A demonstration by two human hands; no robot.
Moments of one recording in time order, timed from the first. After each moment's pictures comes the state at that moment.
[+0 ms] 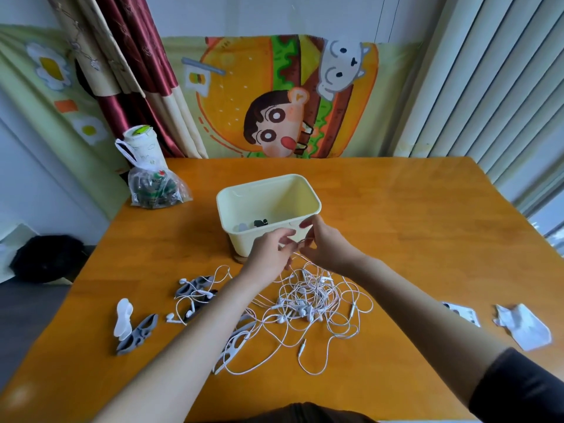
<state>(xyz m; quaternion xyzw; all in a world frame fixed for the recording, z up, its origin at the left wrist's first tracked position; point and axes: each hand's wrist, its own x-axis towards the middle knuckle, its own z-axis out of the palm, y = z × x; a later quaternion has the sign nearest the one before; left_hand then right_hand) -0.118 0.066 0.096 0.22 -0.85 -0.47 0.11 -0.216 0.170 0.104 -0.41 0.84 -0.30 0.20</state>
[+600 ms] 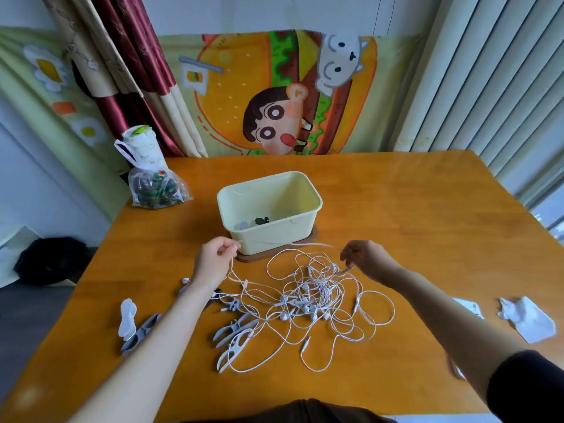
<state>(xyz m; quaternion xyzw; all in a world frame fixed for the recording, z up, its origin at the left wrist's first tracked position) -0.070 -0.001 0.066 0.37 -0.79 -0.46 0.15 -0.257 0.233 0.057 -0.32 0.88 -0.27 0.22</state>
